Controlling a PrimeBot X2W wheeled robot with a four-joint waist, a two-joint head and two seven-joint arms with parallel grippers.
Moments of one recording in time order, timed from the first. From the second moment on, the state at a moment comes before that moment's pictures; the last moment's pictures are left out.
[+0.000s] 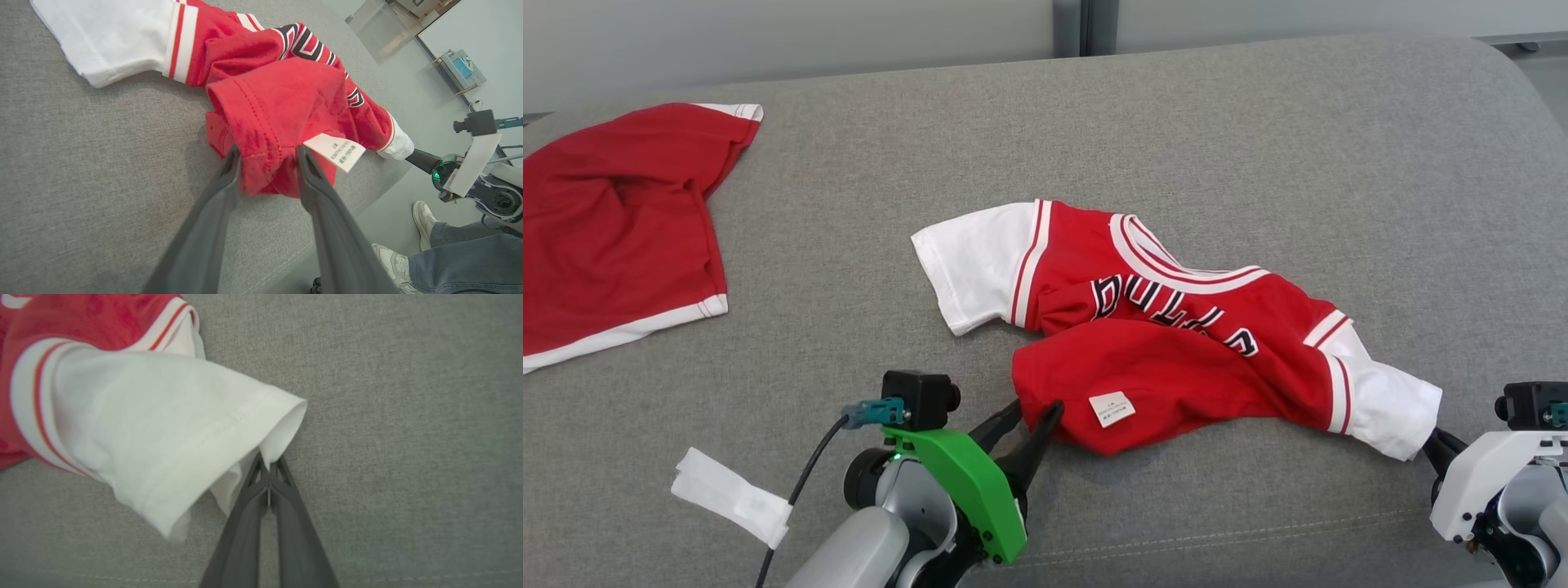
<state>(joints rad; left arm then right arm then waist) -0.26 0.11 -0.70 0.19 -0.88 0.01 0.13 -0.20 -0.49 0.53 0.67 0.80 0.12 -0.03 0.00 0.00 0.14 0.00</state>
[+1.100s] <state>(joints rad) -0.25 0.35 -0.45 -0.24 -1.00 -0.02 0.11 -0.28 -0.64 0.41 0.06 1.05 0.12 -0.18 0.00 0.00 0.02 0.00</state>
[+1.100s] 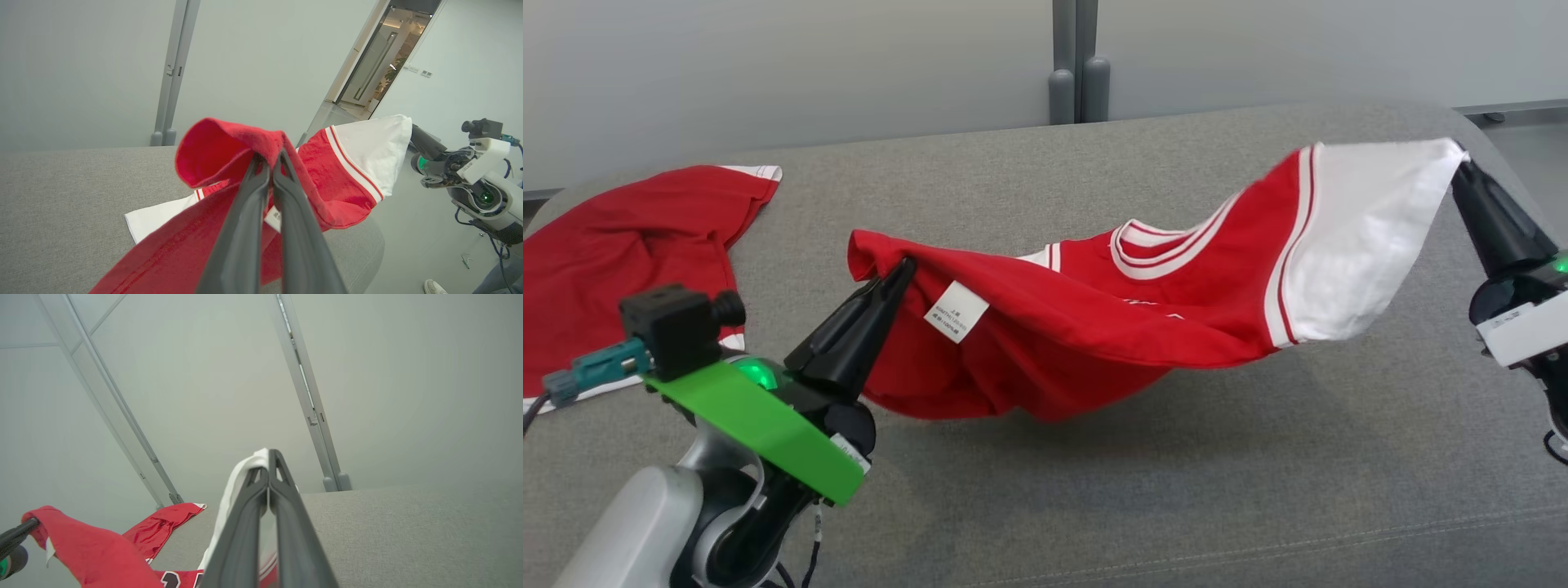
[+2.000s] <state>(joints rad) -0.13 0.55 -0.23 -0.59 -1.23 0.12 0.36 0.01 -0.99 0.21 -0.50 1.39 0.04 0.03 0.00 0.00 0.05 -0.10</state>
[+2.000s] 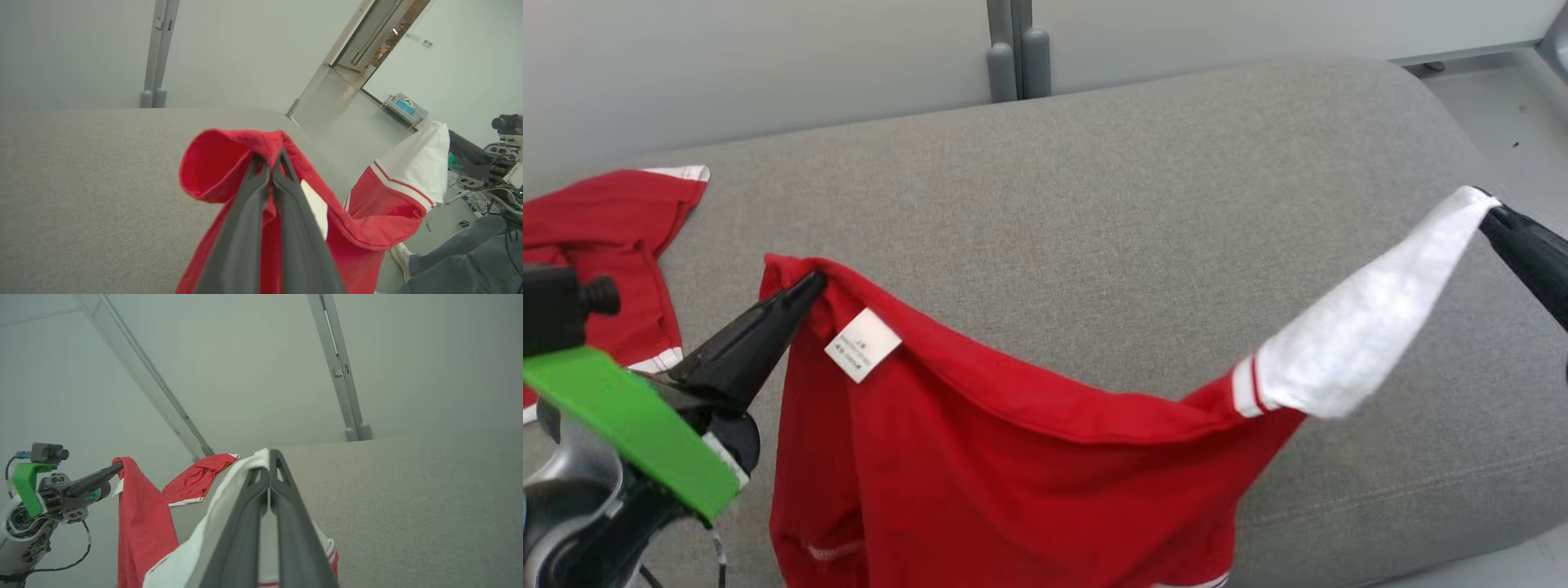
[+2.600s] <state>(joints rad) -0.99 0.34 -0.30 -0.02 -0.90 0.12 0.22 -1.14 -0.45 0.15 0.11 1.12 -0.14 -0.08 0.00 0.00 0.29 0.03</state>
